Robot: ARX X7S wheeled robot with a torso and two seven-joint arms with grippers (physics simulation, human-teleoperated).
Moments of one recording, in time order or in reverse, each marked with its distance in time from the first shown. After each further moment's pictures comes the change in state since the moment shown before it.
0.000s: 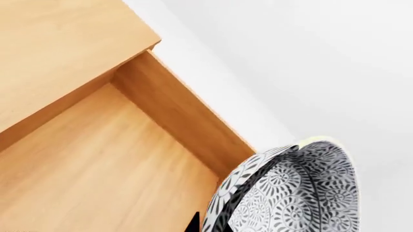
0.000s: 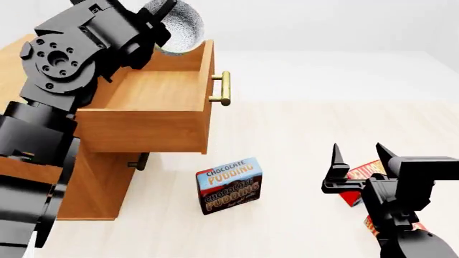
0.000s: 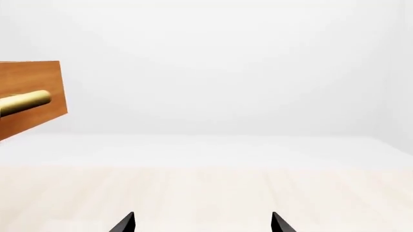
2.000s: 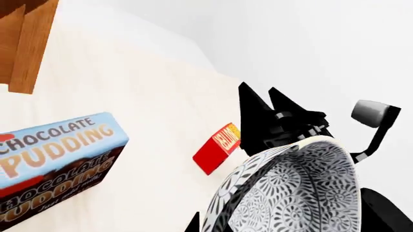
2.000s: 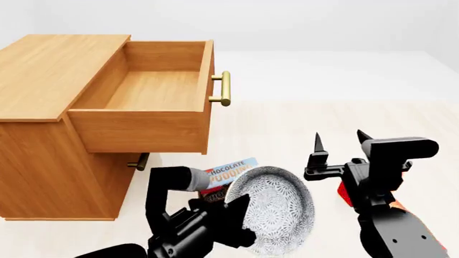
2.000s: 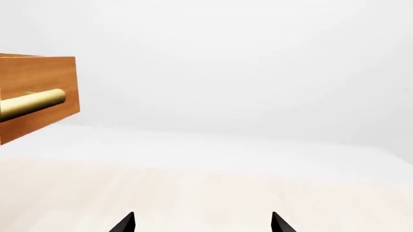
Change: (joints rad) left arm 1.110 -0.242 -0.110 1.352 0.138 -0.167 0.345; right arm 0.138 -0.043 -0.105 0.055 -0.087 0.062 0.009
